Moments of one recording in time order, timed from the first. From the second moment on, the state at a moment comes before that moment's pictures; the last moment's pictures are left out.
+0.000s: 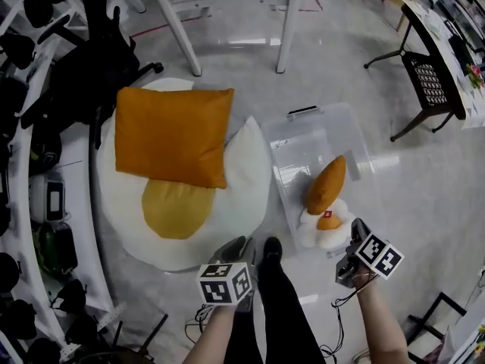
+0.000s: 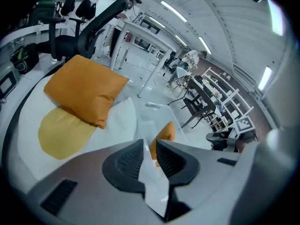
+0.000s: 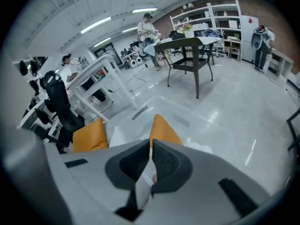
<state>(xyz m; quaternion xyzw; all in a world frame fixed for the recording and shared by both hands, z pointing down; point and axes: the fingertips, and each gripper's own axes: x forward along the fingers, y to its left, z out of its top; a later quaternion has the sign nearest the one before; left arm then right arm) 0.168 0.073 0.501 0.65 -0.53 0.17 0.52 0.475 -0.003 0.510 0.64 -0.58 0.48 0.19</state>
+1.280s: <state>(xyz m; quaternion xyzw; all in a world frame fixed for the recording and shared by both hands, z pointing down) -0.073 0.143 0.604 0.48 -0.70 0.07 0.53 0.042 -0.023 0.687 0.24 -0.80 0.23 0.49</state>
